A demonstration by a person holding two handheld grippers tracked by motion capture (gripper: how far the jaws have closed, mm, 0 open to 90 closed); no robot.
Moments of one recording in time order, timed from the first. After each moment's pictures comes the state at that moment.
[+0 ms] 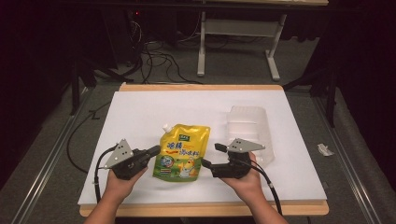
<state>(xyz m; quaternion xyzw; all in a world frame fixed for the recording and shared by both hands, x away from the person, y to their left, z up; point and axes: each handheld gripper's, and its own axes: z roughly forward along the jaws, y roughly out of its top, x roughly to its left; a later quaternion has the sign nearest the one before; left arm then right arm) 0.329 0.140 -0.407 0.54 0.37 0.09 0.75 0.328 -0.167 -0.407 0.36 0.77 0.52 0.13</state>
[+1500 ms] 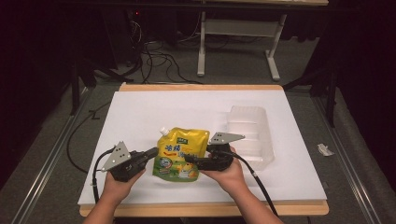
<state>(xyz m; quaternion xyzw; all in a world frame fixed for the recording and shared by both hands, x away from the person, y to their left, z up) 0.328 0.147 -0.414 0.54 0.37 0.09 0.75 0.356 -0.128 -0.414 0.32 0.77 0.54 0.04</state>
